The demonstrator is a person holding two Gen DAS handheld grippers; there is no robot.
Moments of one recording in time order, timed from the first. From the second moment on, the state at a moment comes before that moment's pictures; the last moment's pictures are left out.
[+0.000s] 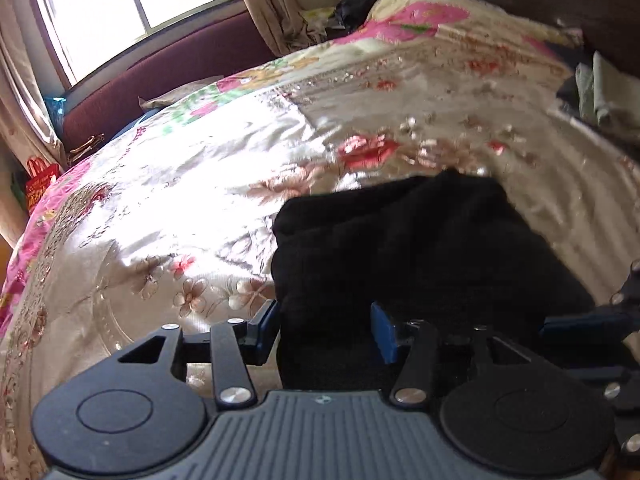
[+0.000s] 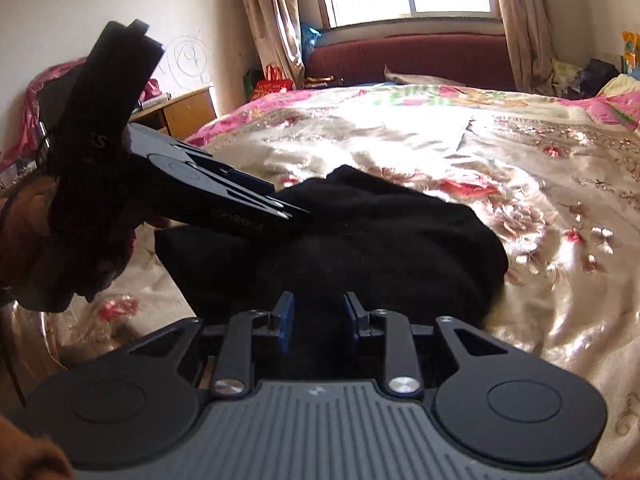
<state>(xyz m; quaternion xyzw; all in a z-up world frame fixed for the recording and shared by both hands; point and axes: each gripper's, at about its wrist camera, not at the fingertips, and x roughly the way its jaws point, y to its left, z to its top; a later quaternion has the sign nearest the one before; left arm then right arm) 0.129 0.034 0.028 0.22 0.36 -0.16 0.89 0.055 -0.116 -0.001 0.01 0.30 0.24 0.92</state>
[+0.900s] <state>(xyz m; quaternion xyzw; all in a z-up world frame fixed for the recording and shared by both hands) 0.138 0.083 -0.002 0.01 0.43 -0.22 0.87 0.114 -0.230 -0.058 0.39 0.40 0.23 0.80</state>
